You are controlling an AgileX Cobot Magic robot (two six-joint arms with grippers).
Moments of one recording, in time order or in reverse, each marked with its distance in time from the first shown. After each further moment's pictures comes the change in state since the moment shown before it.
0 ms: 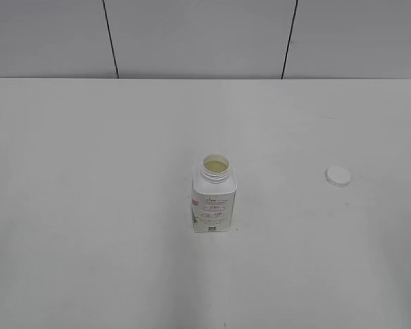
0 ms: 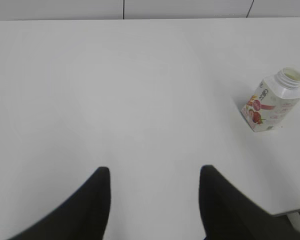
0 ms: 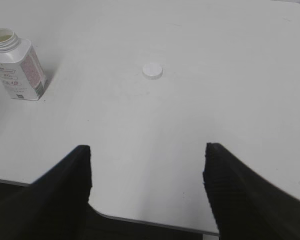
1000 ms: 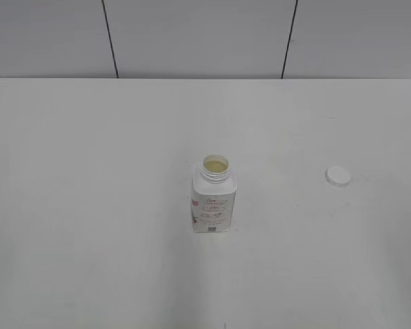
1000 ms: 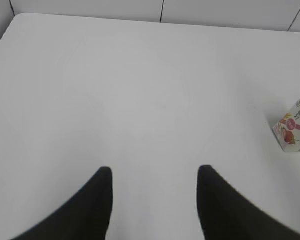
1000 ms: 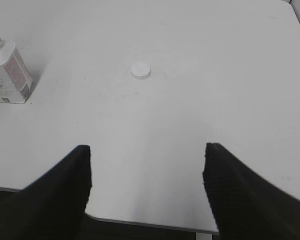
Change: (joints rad) left arm 0.163 0.000 0.001 -0.012 0.000 0.000; right arm -0.036 0.000 0.000 -0.013 -0.002 -0.001
